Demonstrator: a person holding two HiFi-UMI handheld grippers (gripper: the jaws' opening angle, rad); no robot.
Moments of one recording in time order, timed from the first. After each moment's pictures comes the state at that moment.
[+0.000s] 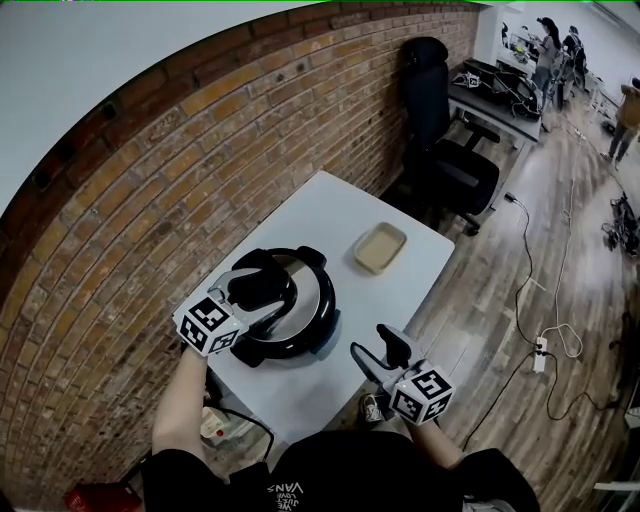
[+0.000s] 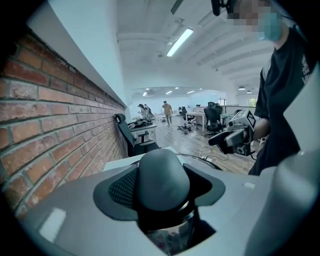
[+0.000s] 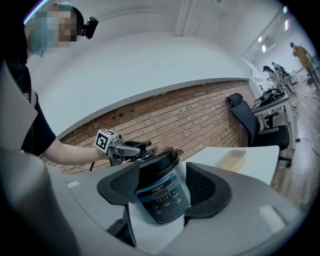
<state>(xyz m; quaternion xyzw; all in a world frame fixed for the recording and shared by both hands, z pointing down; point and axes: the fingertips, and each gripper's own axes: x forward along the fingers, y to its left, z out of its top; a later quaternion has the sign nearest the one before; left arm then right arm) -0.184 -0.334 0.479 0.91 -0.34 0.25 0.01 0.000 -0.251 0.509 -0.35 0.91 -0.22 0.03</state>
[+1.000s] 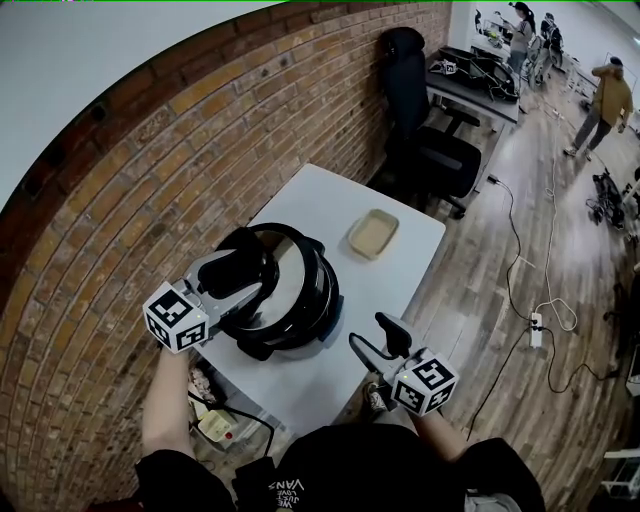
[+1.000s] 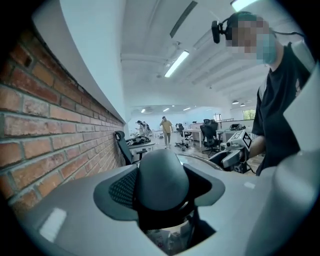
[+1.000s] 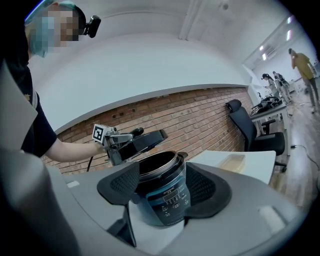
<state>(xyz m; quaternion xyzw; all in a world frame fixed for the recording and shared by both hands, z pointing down) -0.213 -0.321 0.400 0.93 -0.33 0.15 -0.02 -0.017 -0.231 0.492 -0.38 0.90 -0.20 0.03</state>
